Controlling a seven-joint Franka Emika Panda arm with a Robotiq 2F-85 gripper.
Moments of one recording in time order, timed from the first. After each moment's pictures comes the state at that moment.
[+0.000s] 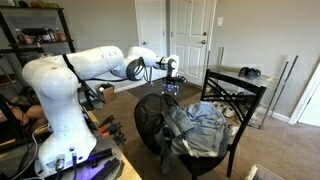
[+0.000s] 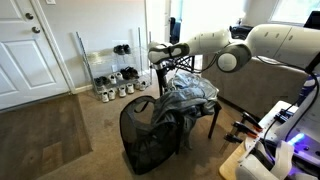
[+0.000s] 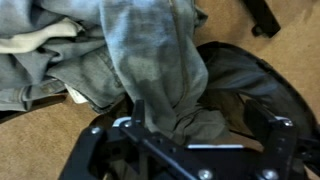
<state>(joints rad) 0.19 1.48 -0.01 -0.46 -0.05 1.62 -0.69</state>
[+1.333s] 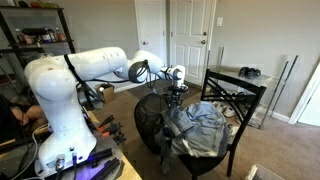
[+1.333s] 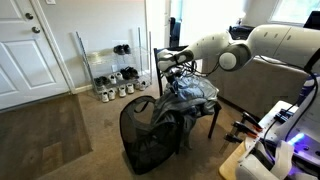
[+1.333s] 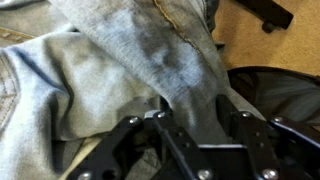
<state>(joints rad) 0.10 1.49 -0.02 -0.60 -0.12 1.66 -0.40</state>
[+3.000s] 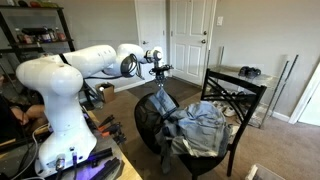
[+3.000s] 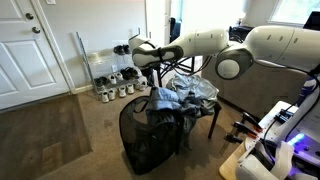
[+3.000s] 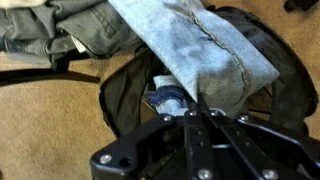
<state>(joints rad) 0.39 1.48 -0.02 -0.35 -0.18 1.60 -0.43</state>
